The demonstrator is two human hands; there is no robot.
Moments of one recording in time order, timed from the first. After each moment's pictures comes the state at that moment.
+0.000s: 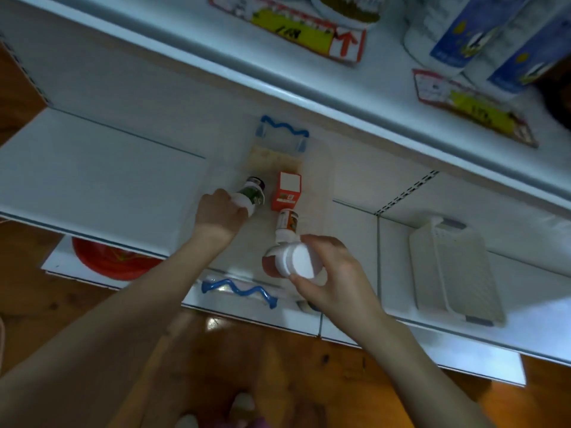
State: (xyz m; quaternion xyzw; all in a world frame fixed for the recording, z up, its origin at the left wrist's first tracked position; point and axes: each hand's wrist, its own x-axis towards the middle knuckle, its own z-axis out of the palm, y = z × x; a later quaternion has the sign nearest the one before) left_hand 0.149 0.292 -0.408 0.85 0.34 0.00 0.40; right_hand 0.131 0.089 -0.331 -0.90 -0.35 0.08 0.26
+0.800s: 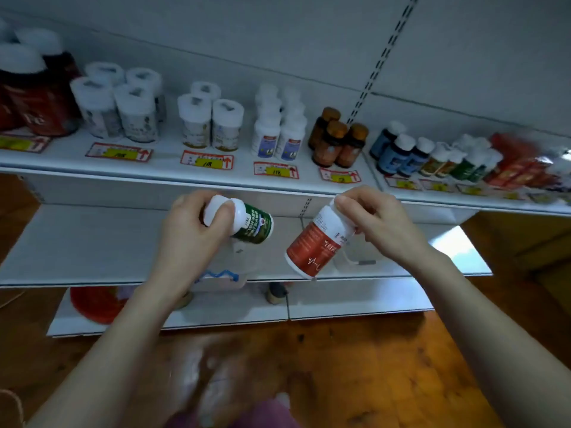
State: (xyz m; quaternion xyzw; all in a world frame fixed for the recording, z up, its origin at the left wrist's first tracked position) left_hand -0.027 0.231 -0.113 0.83 0.10 0.21 0.51; right_hand 0.026 -0.009 -0.047 -0.91 -0.13 0.02 0.39
